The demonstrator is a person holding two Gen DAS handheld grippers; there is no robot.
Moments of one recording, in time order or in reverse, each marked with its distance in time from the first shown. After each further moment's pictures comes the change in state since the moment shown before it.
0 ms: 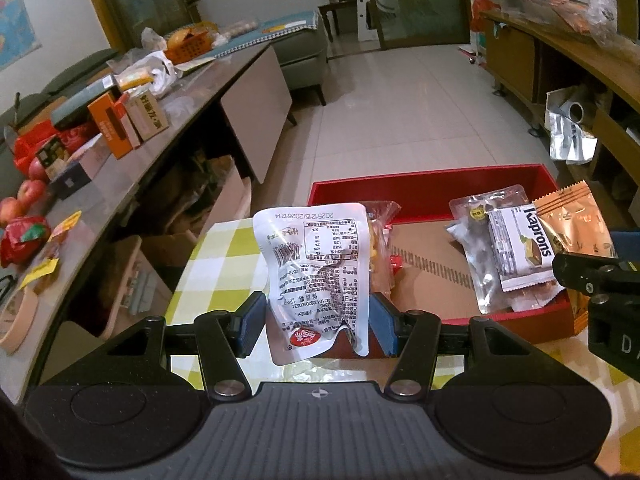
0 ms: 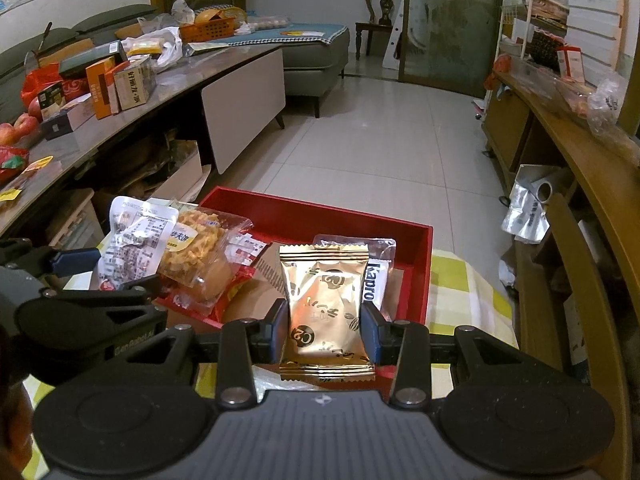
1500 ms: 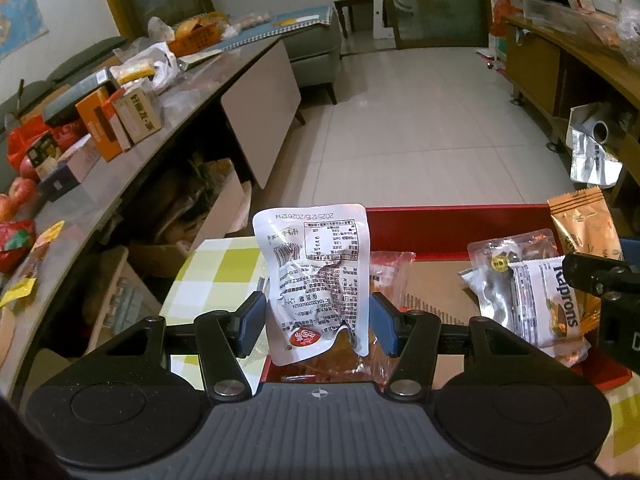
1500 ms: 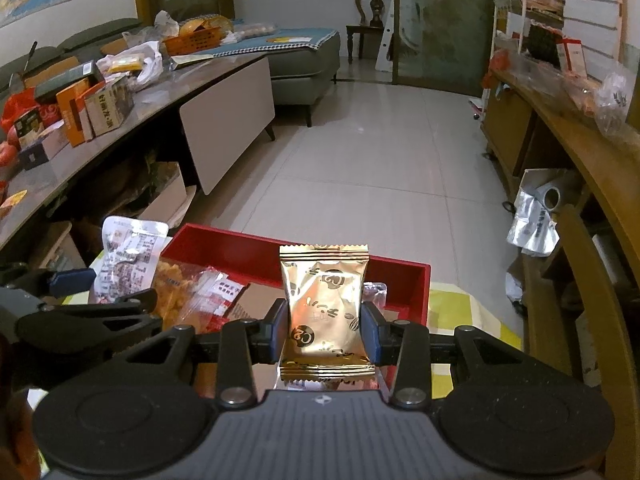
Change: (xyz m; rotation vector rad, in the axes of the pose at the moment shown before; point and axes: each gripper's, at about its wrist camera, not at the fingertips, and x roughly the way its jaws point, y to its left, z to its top) left arm 0.045 -0.006 0.038 -0.055 0.021 0.017; right arm 0.050 -0.029 0.037 0.049 -0.016 0.013
